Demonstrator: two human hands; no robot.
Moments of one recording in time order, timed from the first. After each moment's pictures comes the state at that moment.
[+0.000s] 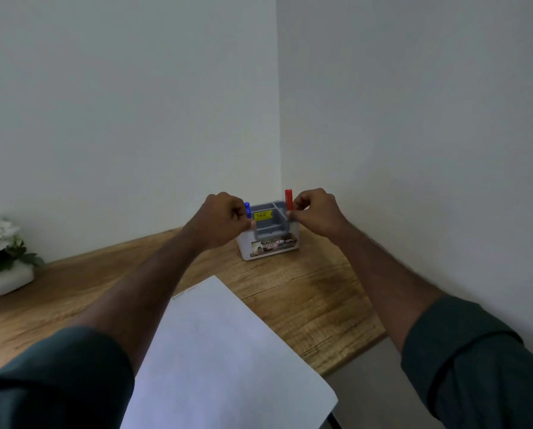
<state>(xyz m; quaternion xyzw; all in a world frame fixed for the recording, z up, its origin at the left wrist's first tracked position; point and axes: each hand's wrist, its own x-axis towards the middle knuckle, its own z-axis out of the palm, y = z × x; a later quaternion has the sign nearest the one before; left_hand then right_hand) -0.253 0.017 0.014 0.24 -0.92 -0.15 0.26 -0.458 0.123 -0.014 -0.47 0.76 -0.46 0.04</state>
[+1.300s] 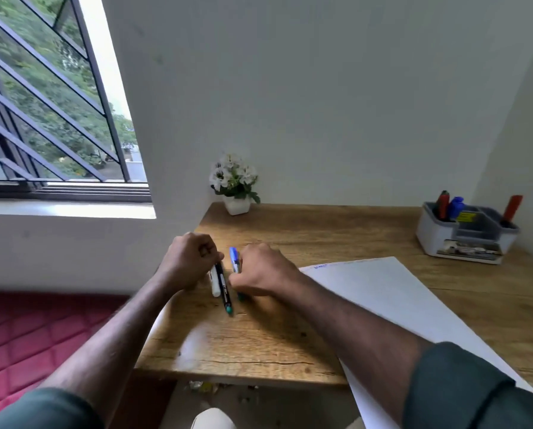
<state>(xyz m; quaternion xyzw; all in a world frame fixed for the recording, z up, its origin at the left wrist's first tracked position) 0.145 0.027 -0.073 0.58 -0.73 -0.09 0.33 -0.028 0.069 -0.053 -0.76 0.62 -0.13 0.15</state>
